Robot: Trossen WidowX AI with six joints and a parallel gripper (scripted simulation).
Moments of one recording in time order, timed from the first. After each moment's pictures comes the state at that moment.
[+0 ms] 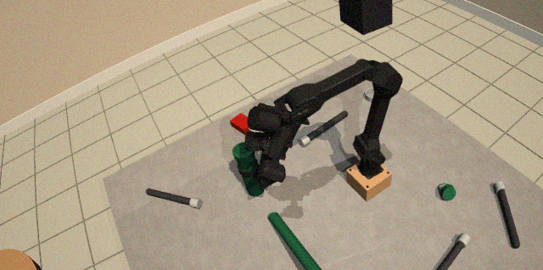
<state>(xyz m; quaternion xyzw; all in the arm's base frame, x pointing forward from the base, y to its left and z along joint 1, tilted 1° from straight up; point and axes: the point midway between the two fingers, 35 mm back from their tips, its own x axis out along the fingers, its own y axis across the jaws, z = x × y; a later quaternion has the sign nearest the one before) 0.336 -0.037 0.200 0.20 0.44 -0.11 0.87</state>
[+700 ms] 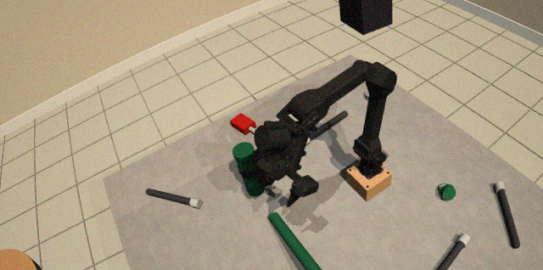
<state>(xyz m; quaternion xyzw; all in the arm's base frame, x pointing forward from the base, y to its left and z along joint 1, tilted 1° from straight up) 0.330 0.044 0.210 -0.08 0.49 0.10 0.86</state>
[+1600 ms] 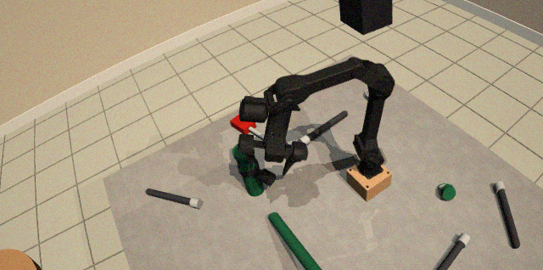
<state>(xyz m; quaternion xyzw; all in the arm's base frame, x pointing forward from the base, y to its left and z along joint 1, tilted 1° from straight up) 0.314 -0.057 0.193 -0.42 0.42 0.33 0.74</state>
